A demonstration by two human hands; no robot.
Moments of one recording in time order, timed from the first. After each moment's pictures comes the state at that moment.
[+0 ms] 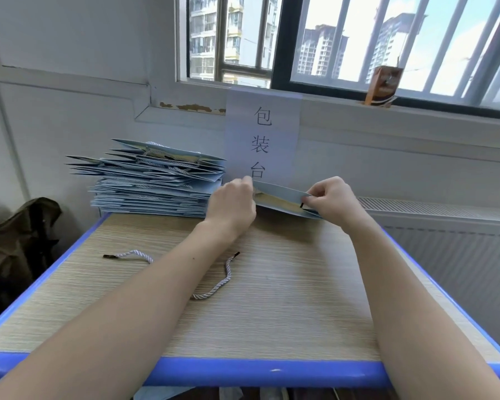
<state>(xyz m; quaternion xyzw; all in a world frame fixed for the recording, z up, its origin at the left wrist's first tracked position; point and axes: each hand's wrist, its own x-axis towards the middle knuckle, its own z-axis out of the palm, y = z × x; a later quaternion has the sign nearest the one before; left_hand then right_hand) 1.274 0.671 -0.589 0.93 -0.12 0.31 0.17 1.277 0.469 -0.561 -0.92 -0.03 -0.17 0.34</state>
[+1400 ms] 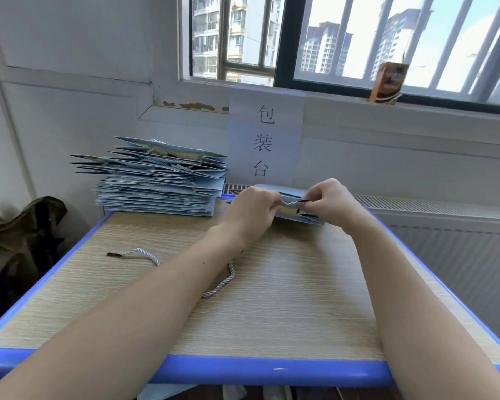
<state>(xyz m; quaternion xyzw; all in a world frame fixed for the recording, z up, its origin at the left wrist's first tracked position) 1.283 0.658 -0.606 0.89 -0.26 0.28 0.25 1.271 0.476 -0.561 -0.93 -0.06 -0.11 0.33</state>
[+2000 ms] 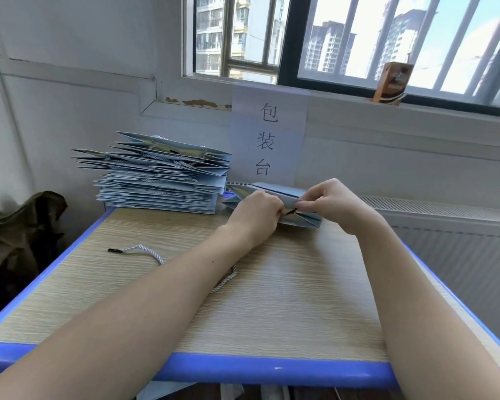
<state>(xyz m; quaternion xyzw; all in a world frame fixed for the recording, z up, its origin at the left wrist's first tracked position) 1.282 0.652 -0.609 0.91 -0.26 0.25 0.19 1.270 0.476 -0.559 -0.91 -0.08 -0.06 0.40</state>
